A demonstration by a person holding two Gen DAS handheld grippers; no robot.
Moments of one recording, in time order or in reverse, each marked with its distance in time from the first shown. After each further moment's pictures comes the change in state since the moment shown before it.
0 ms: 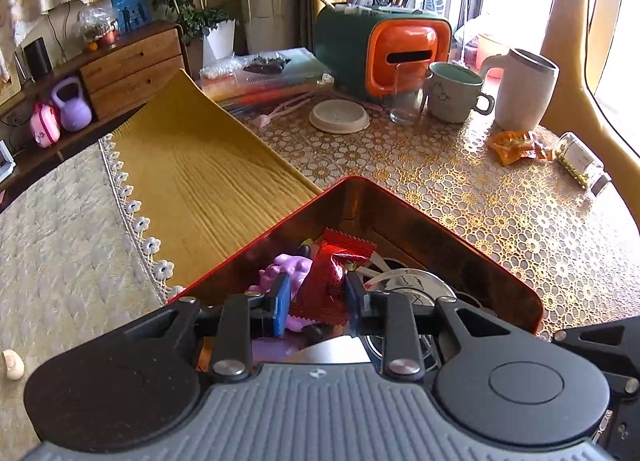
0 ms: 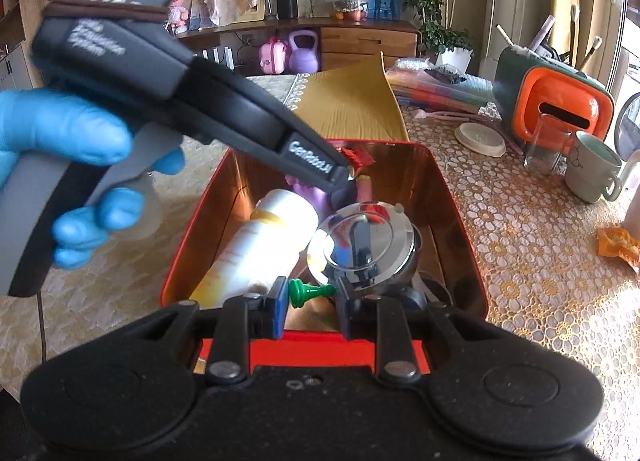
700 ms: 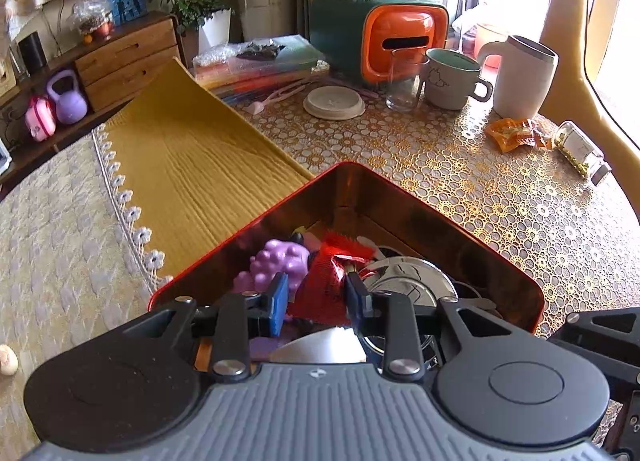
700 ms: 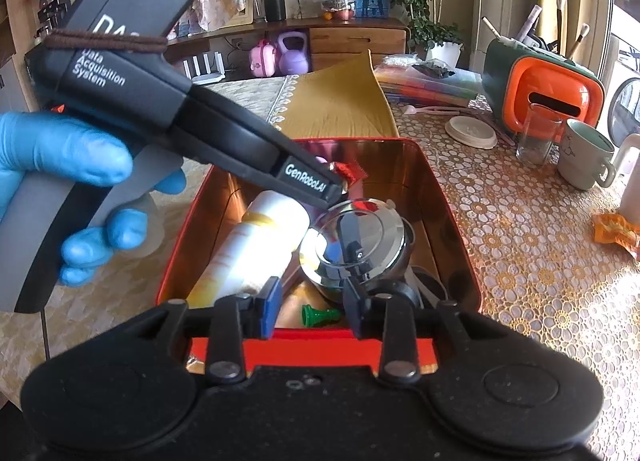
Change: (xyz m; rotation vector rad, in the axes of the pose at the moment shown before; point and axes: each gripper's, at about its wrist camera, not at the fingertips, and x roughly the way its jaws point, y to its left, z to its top) left arm 0.004 -0.005 -0.003 0.000 0.033 -0.007; right arm -0.003 -0.004 0.000 0.048 -0.006 -0.010
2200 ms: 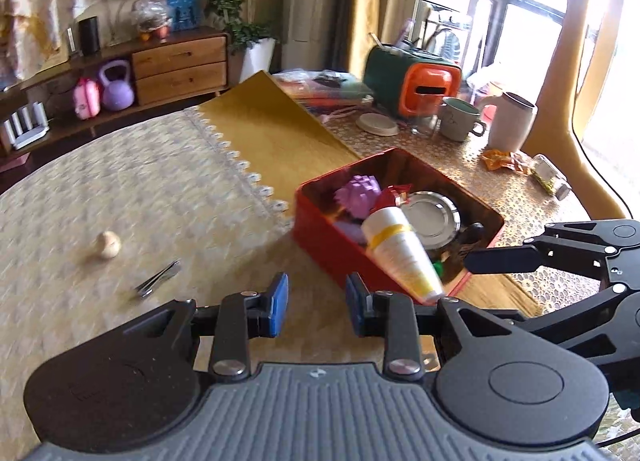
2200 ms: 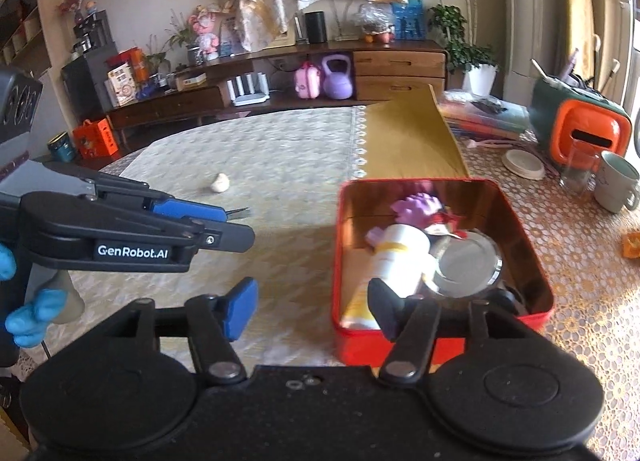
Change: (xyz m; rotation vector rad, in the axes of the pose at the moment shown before) left arm -0.153 0.080 -0.116 -0.141 -0.135 -0.006; right arm -0.048 0.085 0.011 -0.020 -0.054 0.101
